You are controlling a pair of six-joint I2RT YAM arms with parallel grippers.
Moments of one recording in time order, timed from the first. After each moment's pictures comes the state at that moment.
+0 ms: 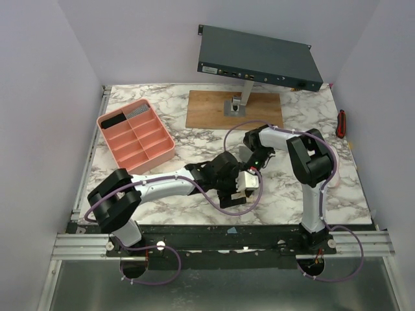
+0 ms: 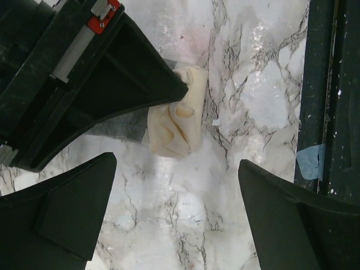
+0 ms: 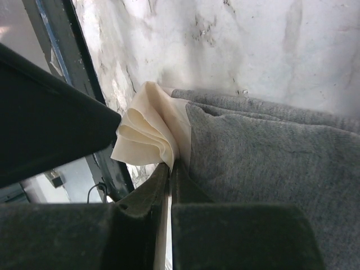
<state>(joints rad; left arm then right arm) -1.02 1.58 0.97 -0.20 0.31 0.44 0.44 2.09 1.32 -1.21 -0.75 -0.87</state>
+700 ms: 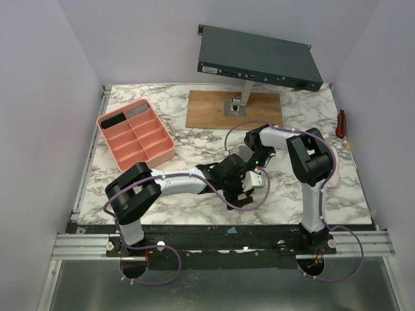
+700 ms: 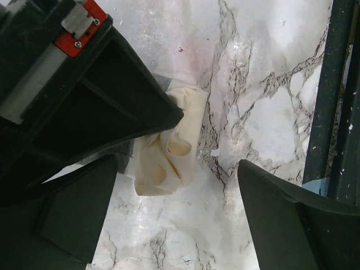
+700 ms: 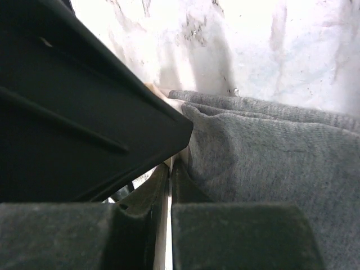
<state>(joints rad) -1.03 1.74 1.02 -0.13 0.32 0.33 0.44 2.10 1.33 -1.21 -0.76 -0.86</state>
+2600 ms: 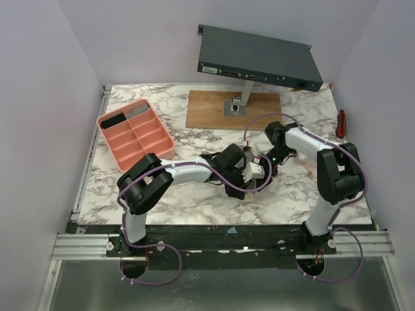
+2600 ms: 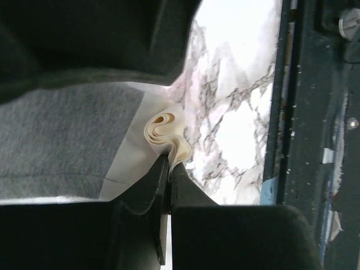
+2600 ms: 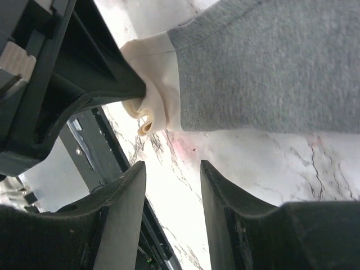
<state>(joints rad) -0.93 1.88 1.14 -0.21 0.59 0.21 0.30 1.80 1.18 -1.12 -0.69 -0.75</state>
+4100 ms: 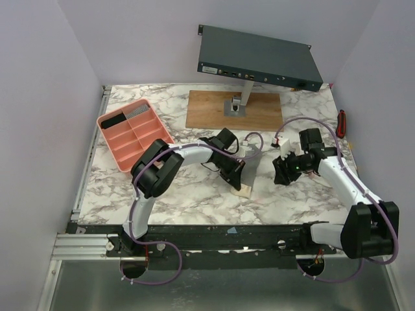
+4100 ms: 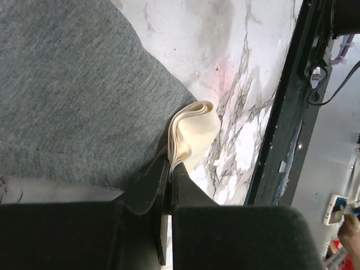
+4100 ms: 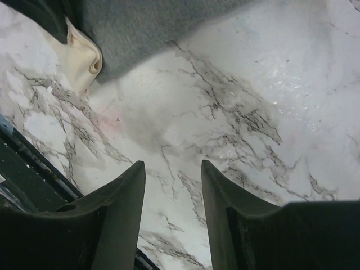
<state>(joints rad) -0.76 2.09 1.35 -0.38 0.84 0.02 0.09 1.27 0.84 -0.78 -0.49 -0.56</state>
